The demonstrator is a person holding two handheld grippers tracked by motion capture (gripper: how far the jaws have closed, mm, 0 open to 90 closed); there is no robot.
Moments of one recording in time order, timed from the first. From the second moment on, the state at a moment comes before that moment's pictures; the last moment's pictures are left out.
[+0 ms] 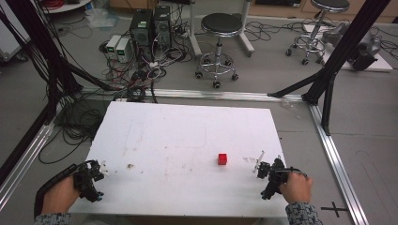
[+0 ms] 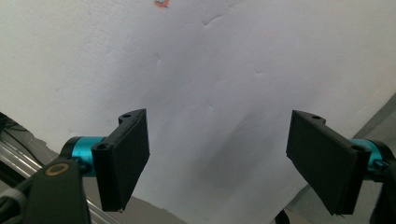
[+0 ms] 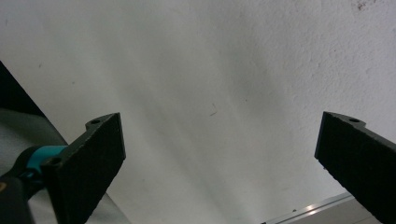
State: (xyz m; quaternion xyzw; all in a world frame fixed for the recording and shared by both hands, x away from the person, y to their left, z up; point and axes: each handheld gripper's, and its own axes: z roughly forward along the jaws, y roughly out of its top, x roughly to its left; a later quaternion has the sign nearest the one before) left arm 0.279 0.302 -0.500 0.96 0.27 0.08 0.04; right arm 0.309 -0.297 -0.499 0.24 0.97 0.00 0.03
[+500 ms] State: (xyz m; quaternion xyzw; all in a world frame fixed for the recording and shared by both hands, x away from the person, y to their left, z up) left arm 0.279 0.303 -0.501 0.96 0.28 0.08 0.05; right arm 0.316 -0.304 -0.496 0.24 0.97 0.03 0.05
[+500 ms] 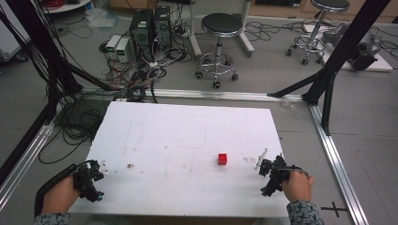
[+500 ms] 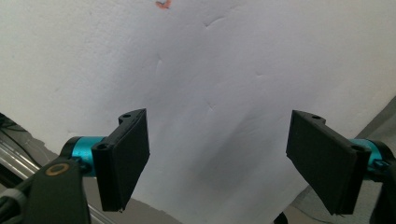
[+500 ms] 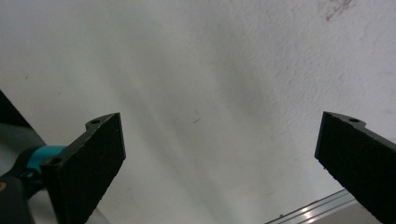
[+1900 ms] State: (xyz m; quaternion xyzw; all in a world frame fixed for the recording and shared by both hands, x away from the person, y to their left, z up) left arm 0.280 0.306 -0.500 0.95 0.28 0.08 0.06; right arm 0.394 -0.285 -0.420 0.14 0.99 0.06 0.07
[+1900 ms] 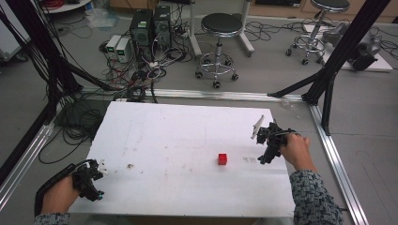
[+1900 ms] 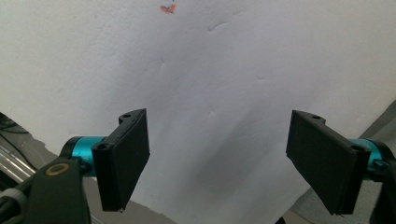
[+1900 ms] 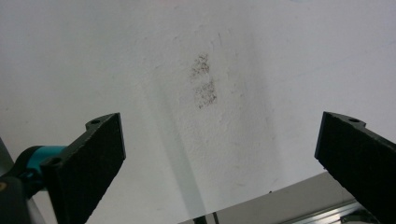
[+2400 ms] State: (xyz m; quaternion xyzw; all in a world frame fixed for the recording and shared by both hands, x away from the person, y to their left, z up) left arm 0.281 0.303 -0.502 0.95 0.28 0.08 0.07; right arm 0.414 -0.230 -0.430 0.07 1.00 0.04 0.05
